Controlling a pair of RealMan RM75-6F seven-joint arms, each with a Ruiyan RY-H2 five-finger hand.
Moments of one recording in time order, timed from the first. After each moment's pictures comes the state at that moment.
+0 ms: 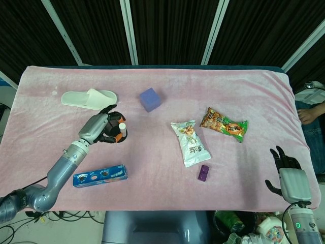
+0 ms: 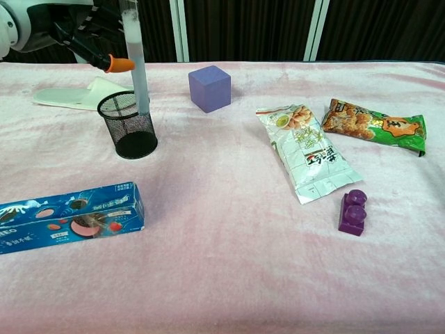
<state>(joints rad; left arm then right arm) -0.73 -1.30 -0.35 -1.70 1.06 0.83 -0.02 0.13 -1.13 0.05 -1.72 -1.33 1.34 -0.24</state>
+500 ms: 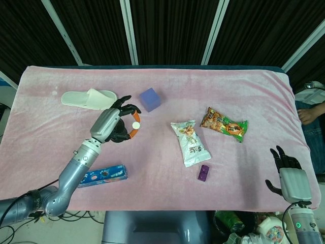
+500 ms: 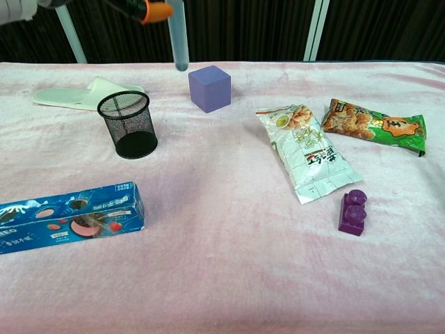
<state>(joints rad) -0.76 -1.33 -0.42 -1.84 1.07 0.95 -0.11 0.13 -1.13 0.05 -1.72 -1.33 1.34 -0.24</state>
